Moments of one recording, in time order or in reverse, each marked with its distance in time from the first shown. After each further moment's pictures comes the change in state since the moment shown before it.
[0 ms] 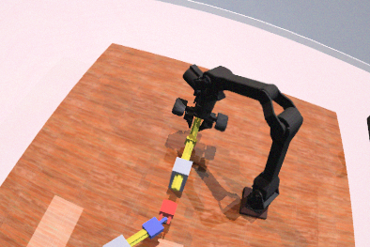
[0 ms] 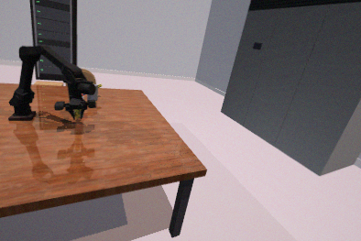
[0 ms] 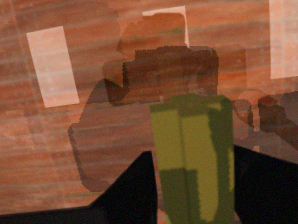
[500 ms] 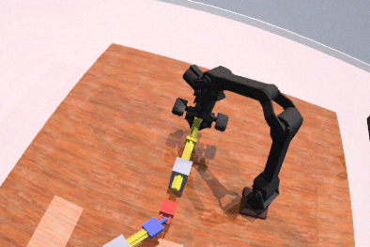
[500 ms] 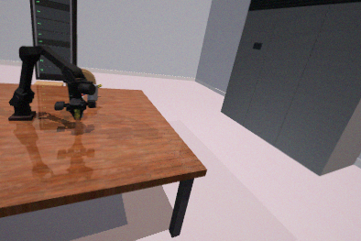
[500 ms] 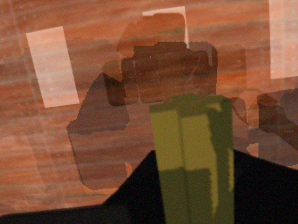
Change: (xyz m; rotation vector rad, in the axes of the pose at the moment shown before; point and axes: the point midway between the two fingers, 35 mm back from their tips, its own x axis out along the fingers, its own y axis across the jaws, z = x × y) arm 0.000 0.000 0.000 0.000 -0.001 -0.001
